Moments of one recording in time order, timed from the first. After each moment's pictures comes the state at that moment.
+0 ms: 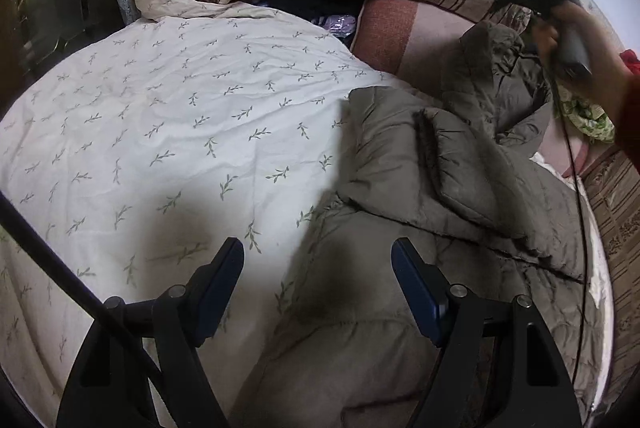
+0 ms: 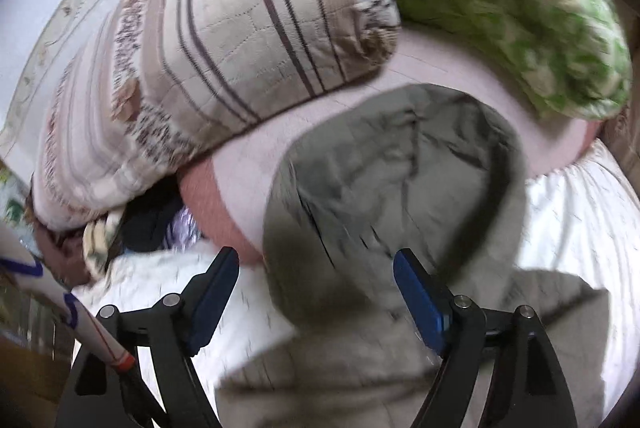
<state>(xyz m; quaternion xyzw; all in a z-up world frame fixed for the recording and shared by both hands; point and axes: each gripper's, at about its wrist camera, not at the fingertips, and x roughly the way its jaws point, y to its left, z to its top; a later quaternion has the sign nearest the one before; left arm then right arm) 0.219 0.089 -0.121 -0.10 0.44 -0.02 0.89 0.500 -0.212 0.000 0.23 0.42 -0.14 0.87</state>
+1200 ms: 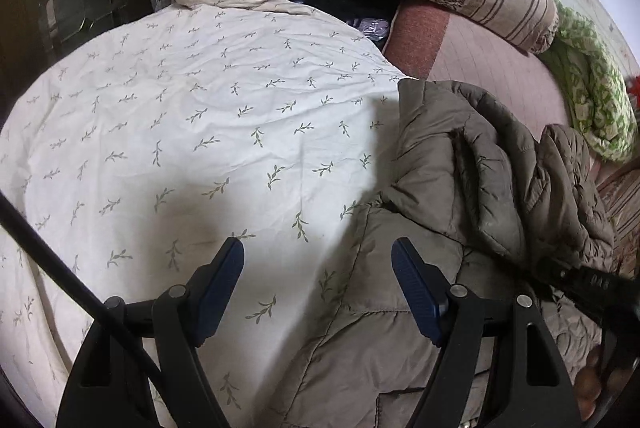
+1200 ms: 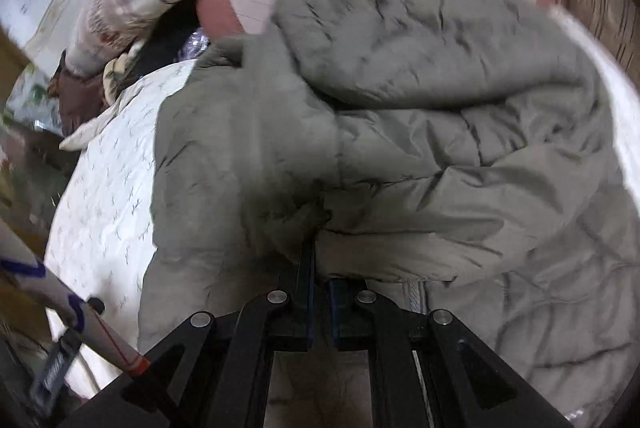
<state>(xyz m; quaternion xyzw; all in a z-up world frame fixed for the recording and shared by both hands) 0.204 0.122 -0.117 -0.12 0.44 0.02 0.89 0.226 -0.135 -0.106 0.24 0.51 -0.07 0.82</state>
